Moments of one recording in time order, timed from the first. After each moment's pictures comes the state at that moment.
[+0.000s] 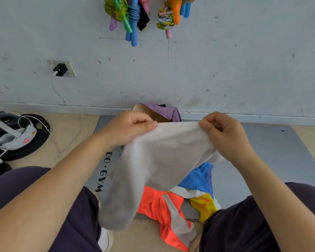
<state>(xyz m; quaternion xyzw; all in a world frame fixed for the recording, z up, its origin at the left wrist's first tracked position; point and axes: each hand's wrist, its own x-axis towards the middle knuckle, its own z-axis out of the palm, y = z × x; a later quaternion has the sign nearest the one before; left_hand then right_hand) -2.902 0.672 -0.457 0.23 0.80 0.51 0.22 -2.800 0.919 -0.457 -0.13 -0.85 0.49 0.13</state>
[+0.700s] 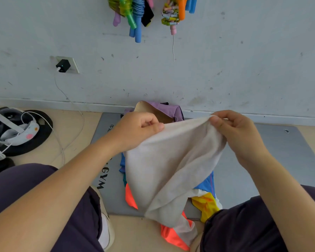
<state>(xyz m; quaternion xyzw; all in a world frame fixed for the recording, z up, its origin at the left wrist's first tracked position) -2.890 0.680 -0.459 0.27 0.84 0.45 0.13 -2.801 0.931 -0.458 -0.15 -0.77 0.60 0.13</state>
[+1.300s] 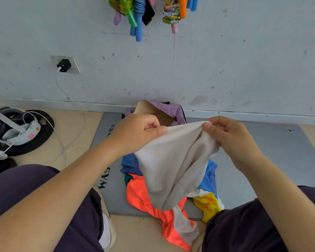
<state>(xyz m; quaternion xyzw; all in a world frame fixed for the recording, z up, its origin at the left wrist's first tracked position) -2.888 0.680 -0.466 0.27 0.86 0.43 0.12 -2.801 0.919 -0.466 -0.15 -0.78 0.61 0.06</state>
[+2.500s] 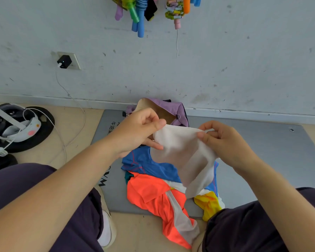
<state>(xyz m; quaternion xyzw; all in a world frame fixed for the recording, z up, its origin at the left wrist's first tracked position) -2.888 0.683 -0.472 0.14 0.72 0.63 0.25 -2.802 0.912 -0.480 -0.13 -0.84 0.53 0.00</state>
